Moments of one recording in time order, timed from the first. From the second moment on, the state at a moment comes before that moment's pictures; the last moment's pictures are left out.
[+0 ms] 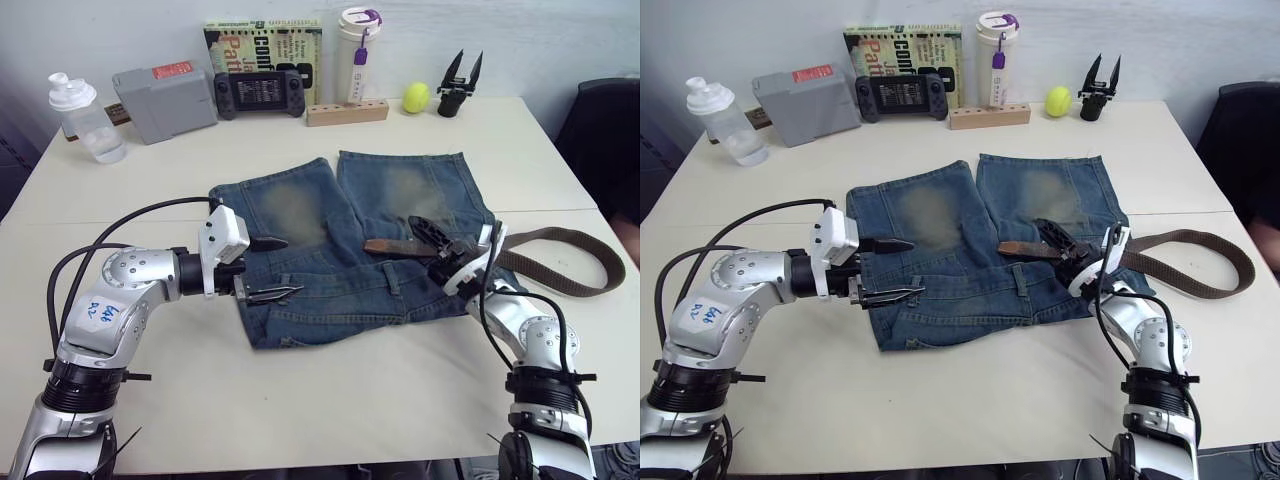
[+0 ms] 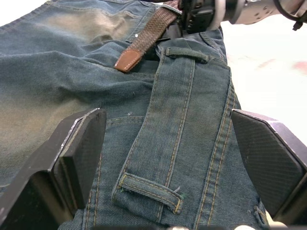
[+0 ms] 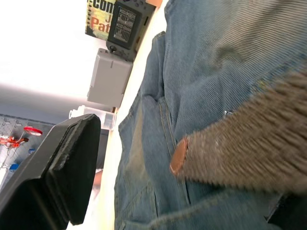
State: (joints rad) left arm -0.43 0.70 0.00 -0.27 -0.47 0.57 -0.94; right arm -0.46 -0.30 -0.35 0.24 1.33 0.83 0.20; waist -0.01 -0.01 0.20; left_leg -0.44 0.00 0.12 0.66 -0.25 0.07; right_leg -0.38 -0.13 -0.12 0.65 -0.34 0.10
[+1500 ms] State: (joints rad) left arm -0.42 0.71 0.00 -0.26 -0.44 0.52 -0.93; right arm -0.56 -0.43 -0.46 0.32 1.22 1.18 0.20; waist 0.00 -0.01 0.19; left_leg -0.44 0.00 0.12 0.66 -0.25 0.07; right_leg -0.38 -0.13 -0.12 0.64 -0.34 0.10
